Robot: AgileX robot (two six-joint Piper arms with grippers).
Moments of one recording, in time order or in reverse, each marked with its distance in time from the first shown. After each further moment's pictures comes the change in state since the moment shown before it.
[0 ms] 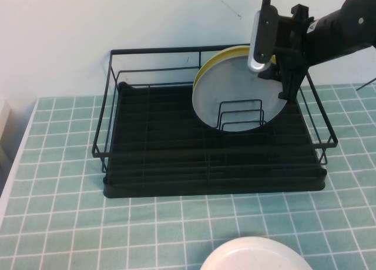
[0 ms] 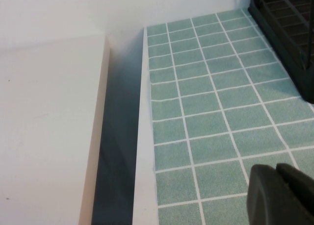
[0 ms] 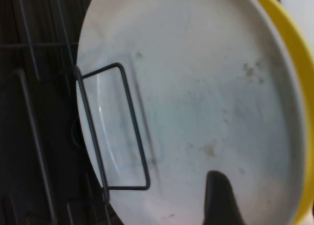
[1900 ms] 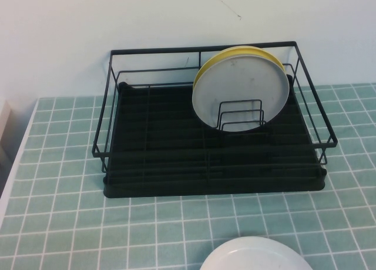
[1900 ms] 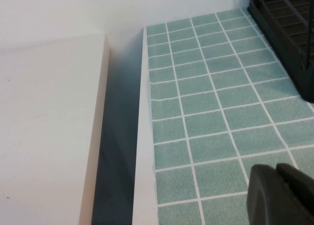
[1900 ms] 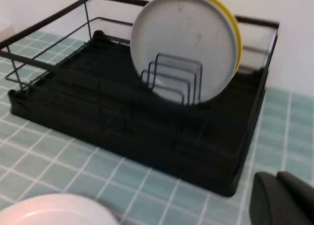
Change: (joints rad) right arm -0.399 -1.645 1.309 0.518 0.097 0.504; left arm 0.000 0.000 0.000 0.000 0.002 0.000
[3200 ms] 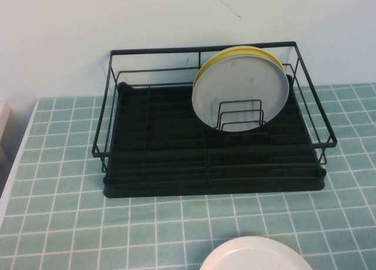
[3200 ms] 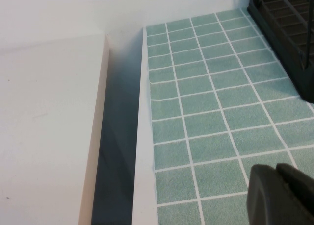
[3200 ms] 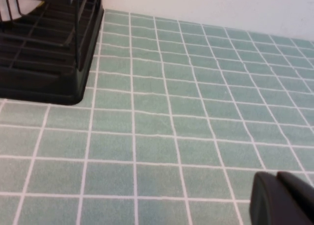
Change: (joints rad) right arm 0.000 -0.337 0.407 -0.811 -0.271 0.673; left arm 0.000 0.000 0.000 0.000 0.000 0.000
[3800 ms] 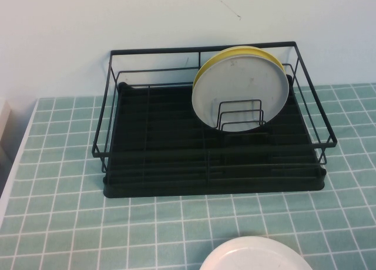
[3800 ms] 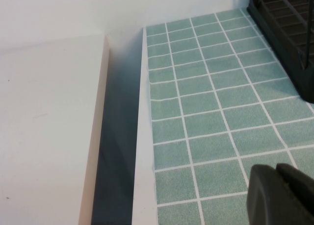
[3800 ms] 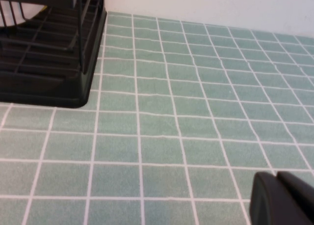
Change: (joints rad) right arm 0.000 0.000 0.000 0.027 0.000 0.002; left arm 0.000 0.000 0.000 0.000 0.000 0.000
